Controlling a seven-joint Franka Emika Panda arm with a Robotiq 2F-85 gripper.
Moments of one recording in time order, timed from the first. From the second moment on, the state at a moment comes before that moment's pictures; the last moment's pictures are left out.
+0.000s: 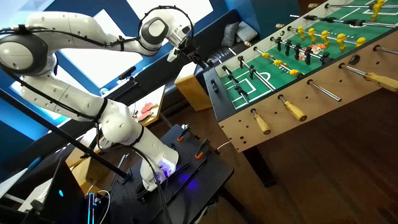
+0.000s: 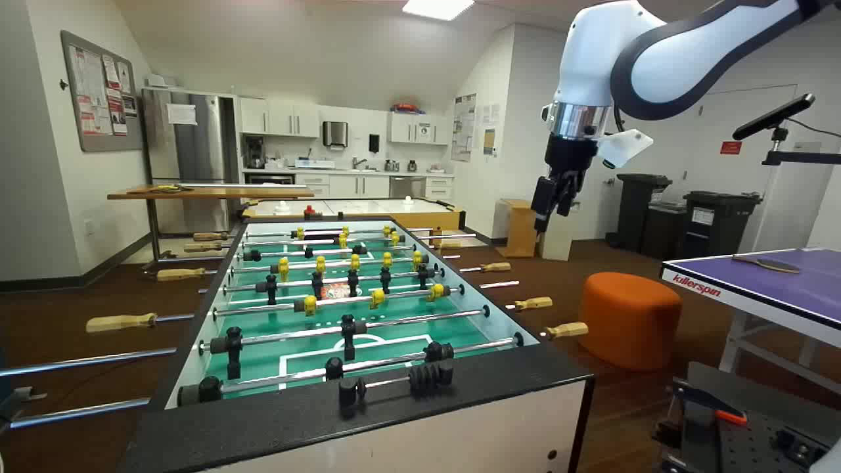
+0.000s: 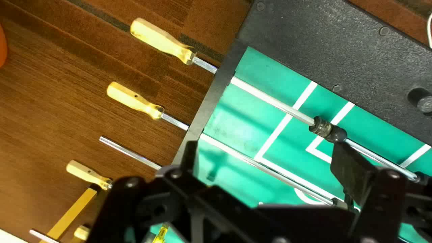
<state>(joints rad) -0.14 -0.35 0.09 -2.54 -0.28 2.35 0.20</state>
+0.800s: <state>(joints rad) -0.12 -0.35 0.00 -2.54 -0.22 2.35 0.07</state>
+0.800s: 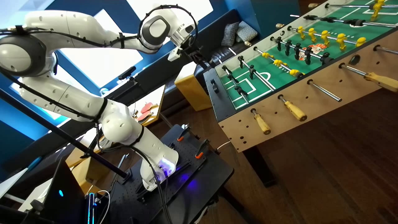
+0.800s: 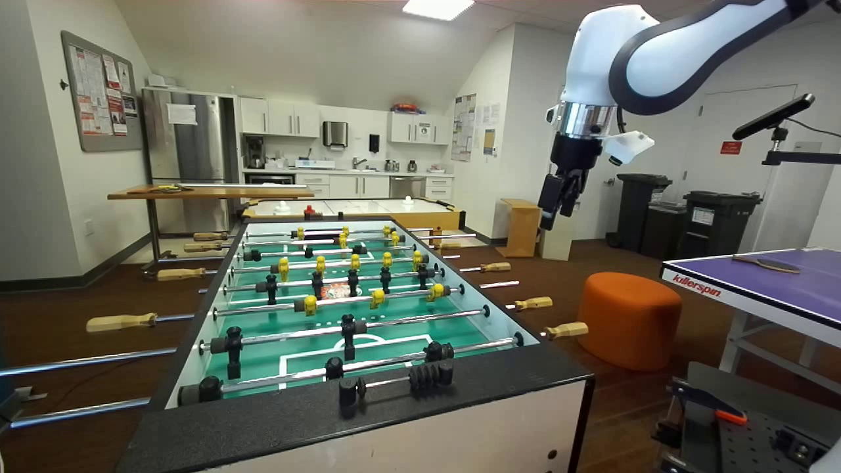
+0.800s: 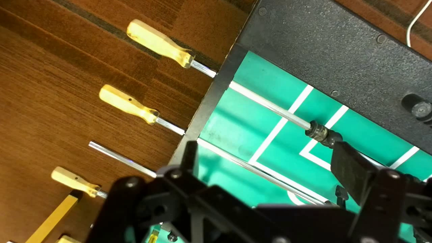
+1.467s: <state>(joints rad) -0.21 -0.26 -0.25 -2.52 -0.04 2.35 -0.02</state>
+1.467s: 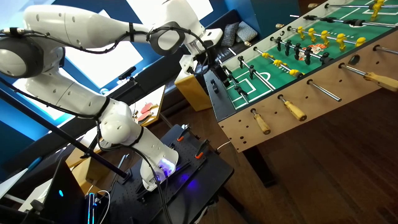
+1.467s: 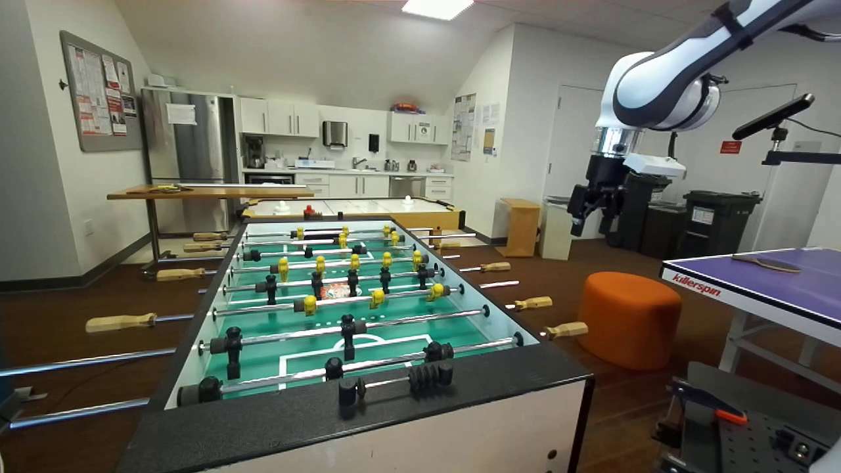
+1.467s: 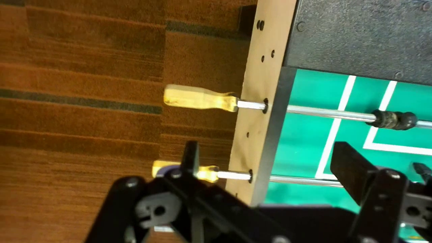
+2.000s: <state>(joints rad) -0.29 -0.12 -0.32 -2.45 0.02 2.32 0.05</state>
